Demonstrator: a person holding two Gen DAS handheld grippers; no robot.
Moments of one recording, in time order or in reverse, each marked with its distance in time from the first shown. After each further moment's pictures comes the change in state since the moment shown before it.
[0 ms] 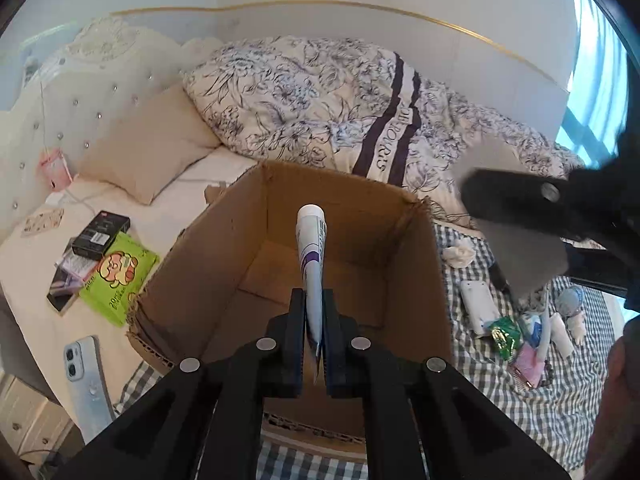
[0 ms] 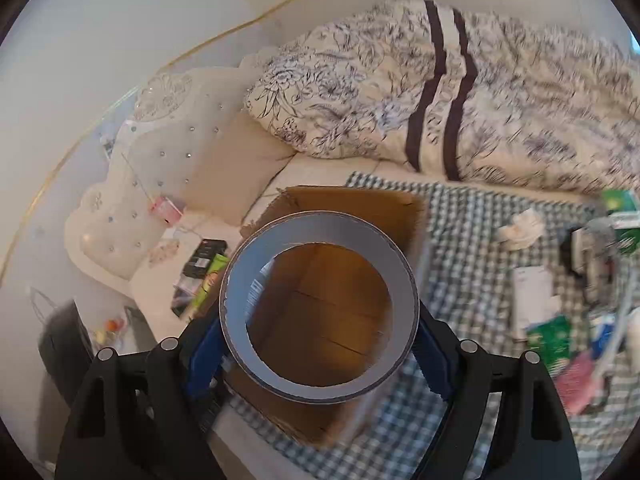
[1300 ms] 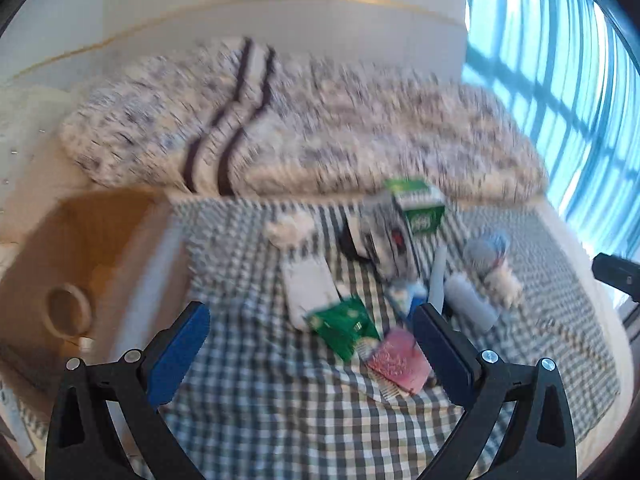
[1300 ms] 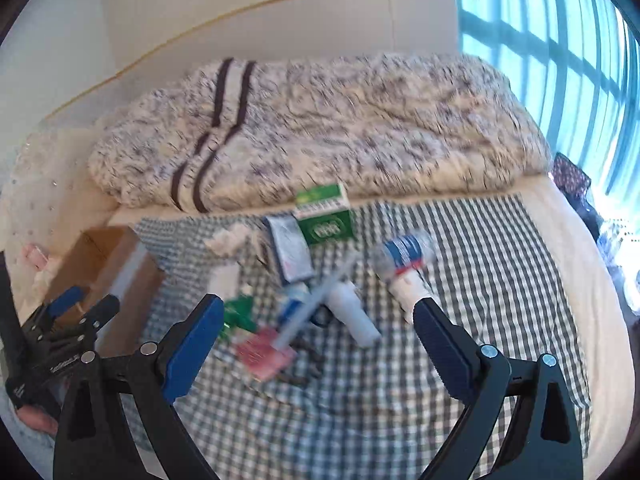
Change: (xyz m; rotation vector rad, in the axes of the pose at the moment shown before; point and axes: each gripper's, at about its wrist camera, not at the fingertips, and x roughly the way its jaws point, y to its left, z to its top) left arm 0.032 -0.262 -0.039 0.270 0.043 -0.197; right arm -0.225 -0.256 -0.071 0.101 -0.165 -0.539
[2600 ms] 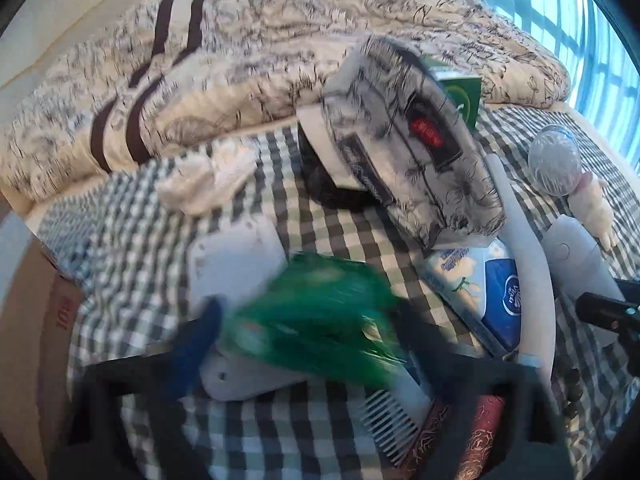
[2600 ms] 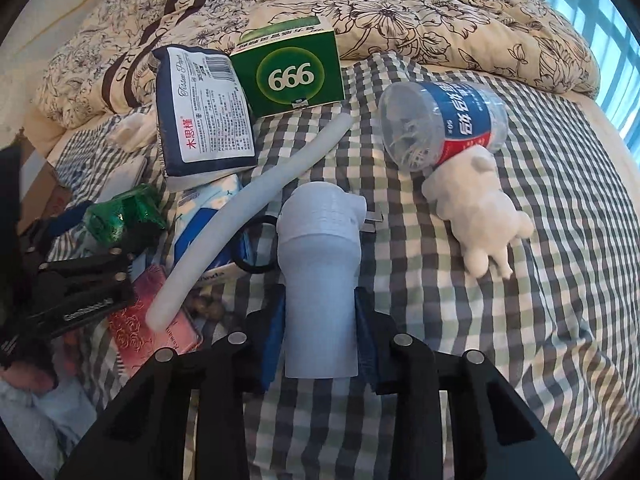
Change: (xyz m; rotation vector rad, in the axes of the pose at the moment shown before) left arm 0.166 -0.038 -0.026 0.204 0.099 0.037; right arm 0.184 -0.023 -0.069 -0.002 0.272 -0.035
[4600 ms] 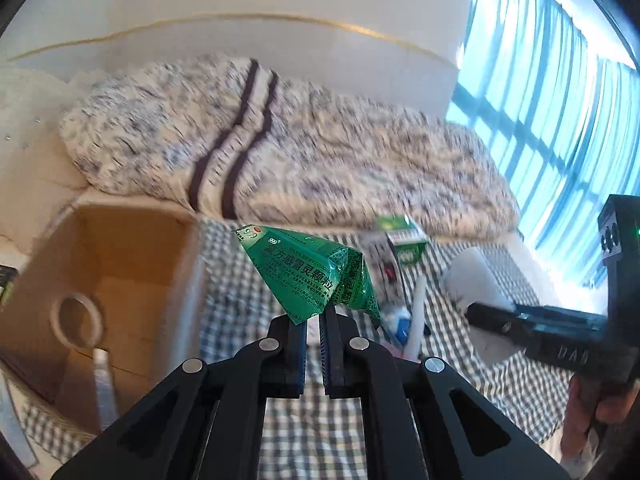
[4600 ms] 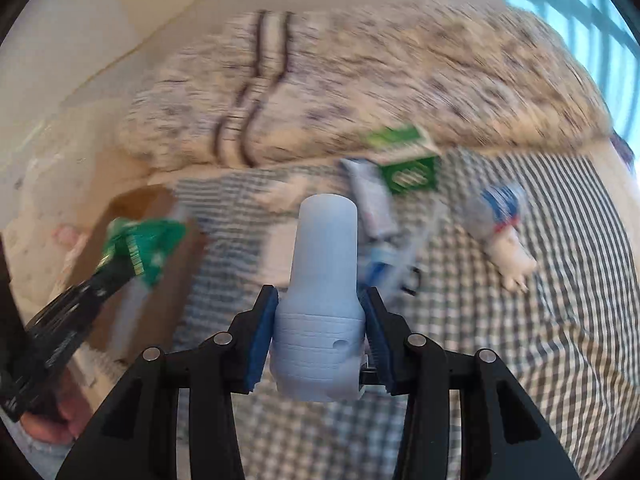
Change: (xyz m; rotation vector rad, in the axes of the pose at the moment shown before) left arm -0.248 0.129 -0.009 -0.291 -0.232 -0.135; right arm -0.162 0.114 0.027 -0.054 -0.148 0.231
